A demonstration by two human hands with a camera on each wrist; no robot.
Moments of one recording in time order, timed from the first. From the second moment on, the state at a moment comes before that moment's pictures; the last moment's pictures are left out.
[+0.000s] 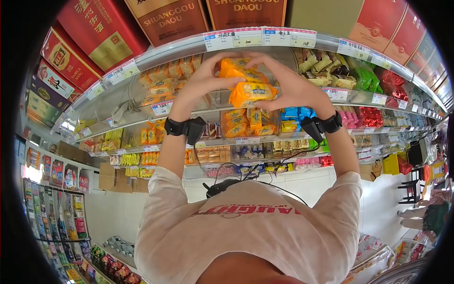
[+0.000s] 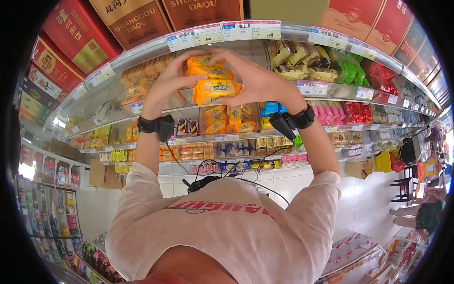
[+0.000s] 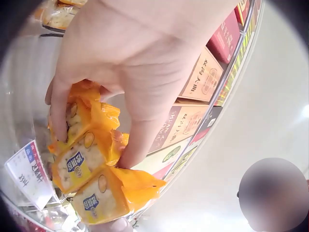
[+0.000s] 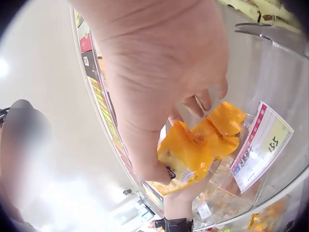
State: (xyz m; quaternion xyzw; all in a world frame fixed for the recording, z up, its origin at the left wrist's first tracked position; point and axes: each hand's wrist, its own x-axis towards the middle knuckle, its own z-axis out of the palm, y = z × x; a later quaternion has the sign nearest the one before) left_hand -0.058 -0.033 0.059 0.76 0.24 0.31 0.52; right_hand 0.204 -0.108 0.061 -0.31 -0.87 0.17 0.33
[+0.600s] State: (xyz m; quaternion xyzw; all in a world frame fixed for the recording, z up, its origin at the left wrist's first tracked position) left_hand -0.048 -0.003 0.040 0.71 0.17 0.35 0.59; right_hand 0.199 -0.079 0.071 -0.38 -0.85 0.20 0.30
